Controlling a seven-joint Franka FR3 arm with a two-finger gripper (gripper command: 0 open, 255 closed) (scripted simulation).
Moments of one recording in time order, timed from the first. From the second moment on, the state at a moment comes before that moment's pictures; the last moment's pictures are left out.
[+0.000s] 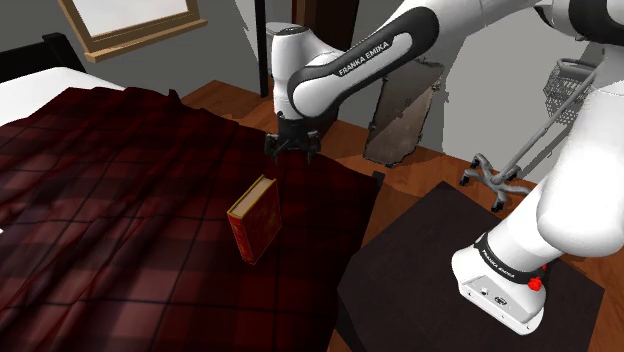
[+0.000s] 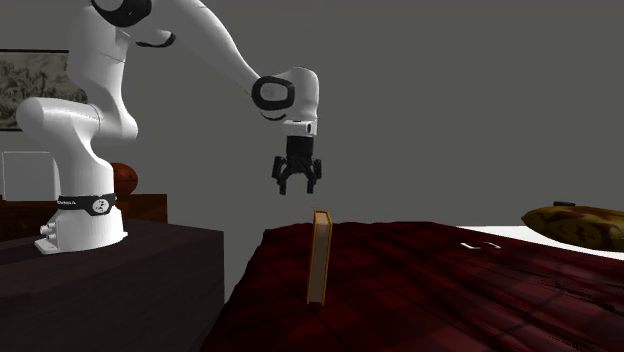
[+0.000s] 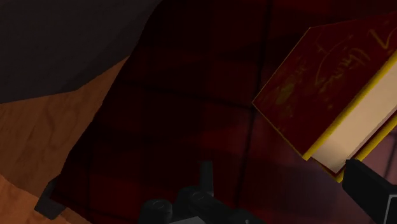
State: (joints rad) arm 0.09 0.33 0.36 -2.01 -0.09 2.25 1.01
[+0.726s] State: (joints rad) arm 0.19 0.71 0.30 -1.66 -0.14 2.24 1.19
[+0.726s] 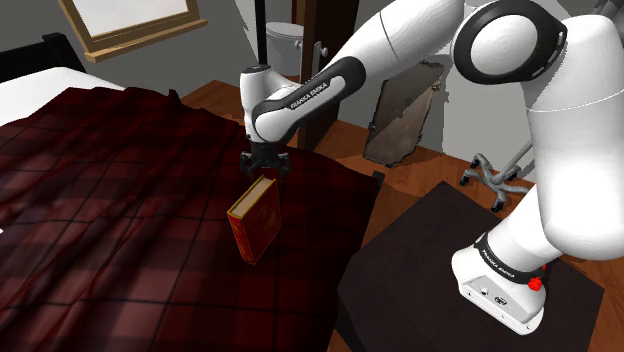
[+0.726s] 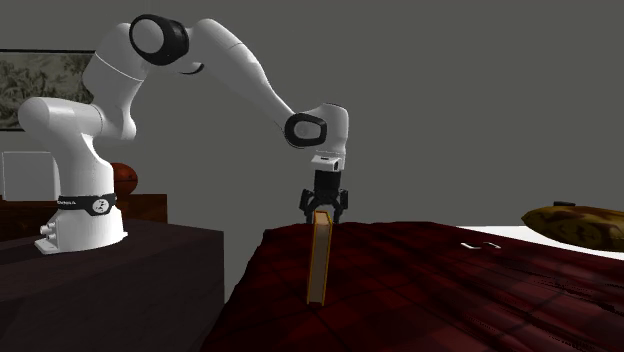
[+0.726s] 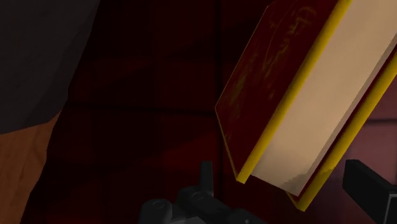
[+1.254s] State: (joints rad) arm 0.21 0.78 0.29 -1.64 -0.15 2.29 1.20
